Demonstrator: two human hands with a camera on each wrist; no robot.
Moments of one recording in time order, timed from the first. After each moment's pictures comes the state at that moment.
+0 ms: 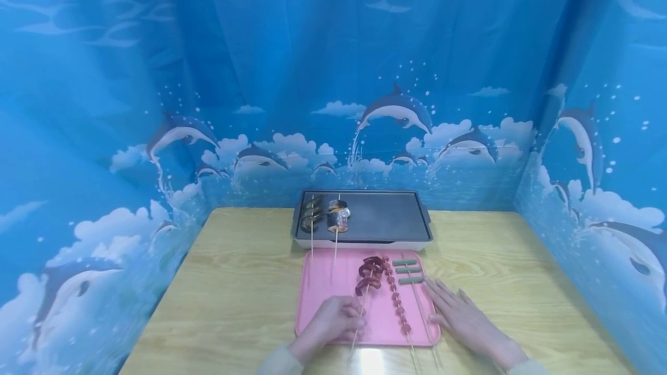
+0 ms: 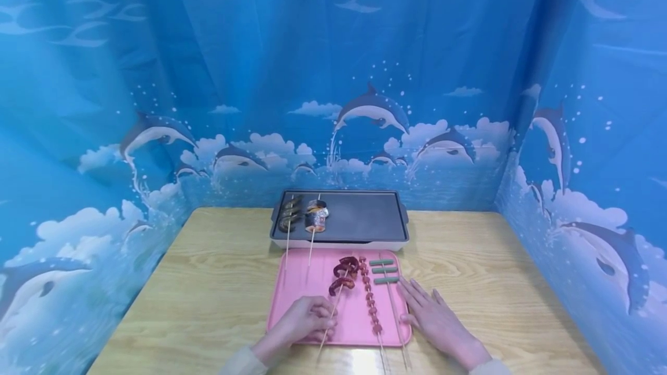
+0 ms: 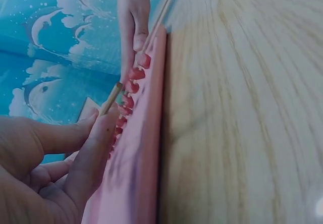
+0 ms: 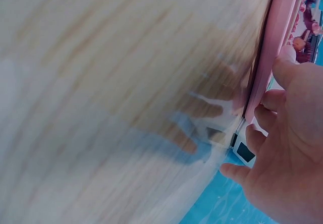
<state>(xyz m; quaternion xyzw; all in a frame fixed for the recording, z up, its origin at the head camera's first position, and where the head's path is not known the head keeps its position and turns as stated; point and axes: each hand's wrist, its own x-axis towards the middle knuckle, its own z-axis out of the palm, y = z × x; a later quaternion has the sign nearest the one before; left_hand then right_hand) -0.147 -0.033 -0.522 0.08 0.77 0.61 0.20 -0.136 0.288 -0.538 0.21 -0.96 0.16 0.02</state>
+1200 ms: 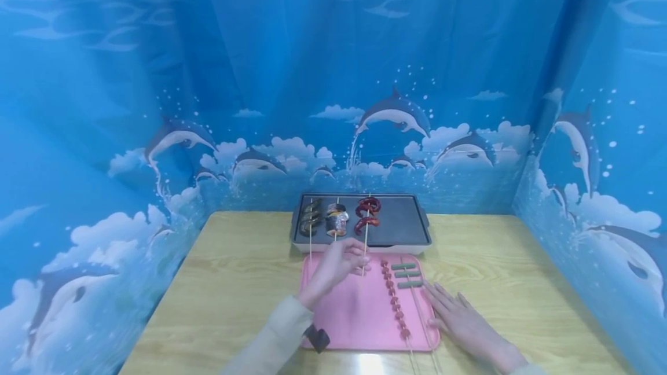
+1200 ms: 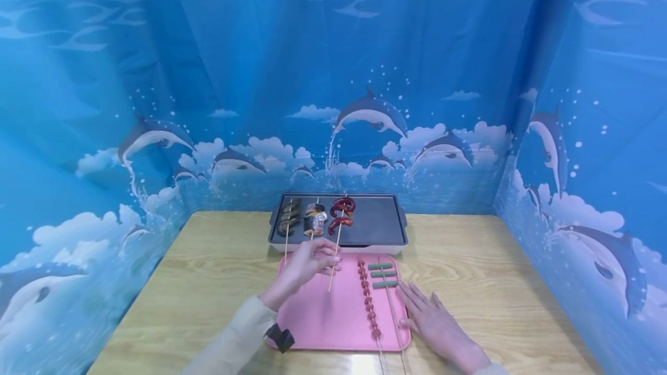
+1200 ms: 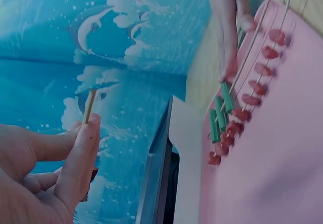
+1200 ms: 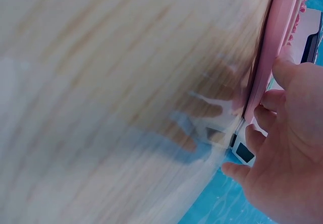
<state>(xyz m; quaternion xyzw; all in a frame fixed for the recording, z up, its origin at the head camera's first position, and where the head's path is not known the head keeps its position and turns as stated) -0.220 -0.015 -0.442 0.11 0.77 0.62 0.11 -0.136 0.288 -0.536 0.21 -0.96 0.16 0.01</state>
